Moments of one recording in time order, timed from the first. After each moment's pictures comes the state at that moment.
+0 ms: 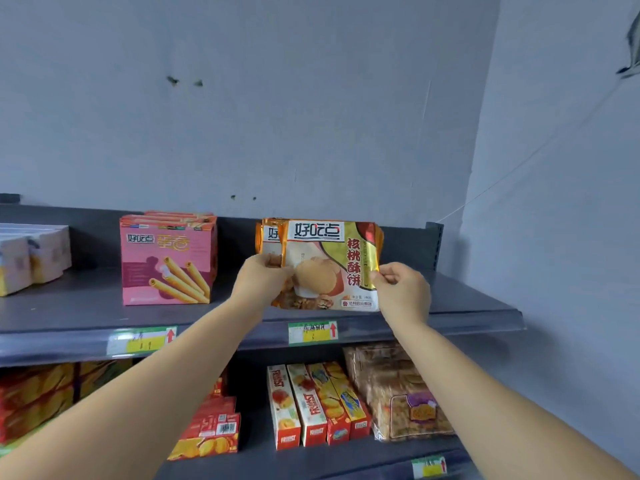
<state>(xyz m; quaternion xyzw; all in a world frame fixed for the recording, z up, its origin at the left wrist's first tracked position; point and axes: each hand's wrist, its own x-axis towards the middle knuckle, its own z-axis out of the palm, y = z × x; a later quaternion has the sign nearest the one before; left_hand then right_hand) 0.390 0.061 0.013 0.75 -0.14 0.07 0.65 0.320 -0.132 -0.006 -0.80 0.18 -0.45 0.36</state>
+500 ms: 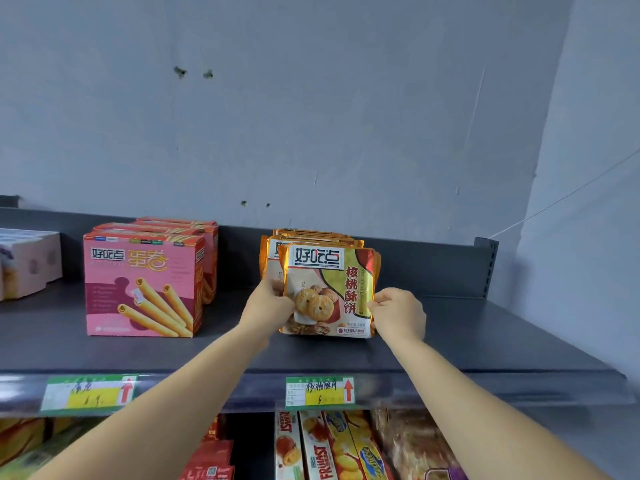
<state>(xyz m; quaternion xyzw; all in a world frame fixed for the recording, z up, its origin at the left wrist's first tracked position) 0.506 0.014 -0.014 0.77 -0.06 0.05 0.63 0.469 -0.183 -0.025 -0.85 0.21 -0.34 0.34</state>
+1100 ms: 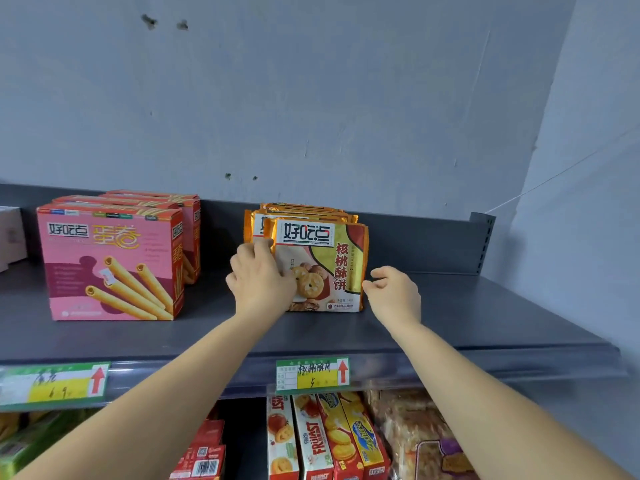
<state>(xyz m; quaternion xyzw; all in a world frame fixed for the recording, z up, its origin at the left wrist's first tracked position) 0.514 -0.005 -0.021 0.87 -0.07 0.26 0.41 0.481 -0.193 -0.036 -0.87 0.19 -0.32 0.33</state>
